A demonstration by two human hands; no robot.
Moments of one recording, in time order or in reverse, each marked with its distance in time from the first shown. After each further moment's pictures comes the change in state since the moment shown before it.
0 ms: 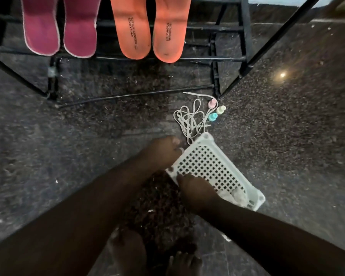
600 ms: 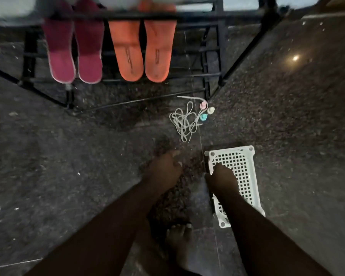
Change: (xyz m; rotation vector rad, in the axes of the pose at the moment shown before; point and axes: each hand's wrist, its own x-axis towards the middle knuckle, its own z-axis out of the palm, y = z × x) left_hand -0.085 0.056 0.019 -0.238 0.067 -0.214; right_hand -0.064 0.056 -0.049 0.401 0.053 0.707
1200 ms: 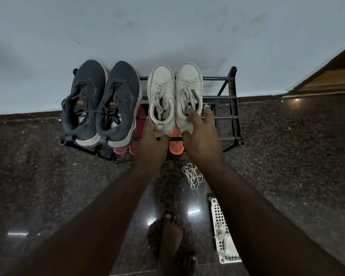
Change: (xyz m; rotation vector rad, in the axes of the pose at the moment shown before) left_hand -0.079 0.220 -0.250 -0.276 0.485 0.214; right_hand -0.103 -0.242 -0.332 0.381 0.447 -0.538
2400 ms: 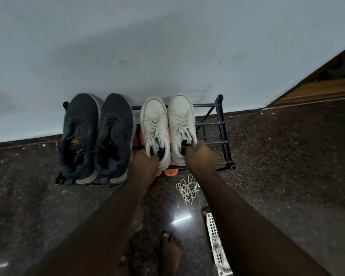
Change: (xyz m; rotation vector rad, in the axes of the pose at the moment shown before) left_hand 0.080 -0.041 -0.010 -0.089 -0.108 -0.329; right_hand 0.045 -0.014 -0.002 0.135 -0.005 0.503
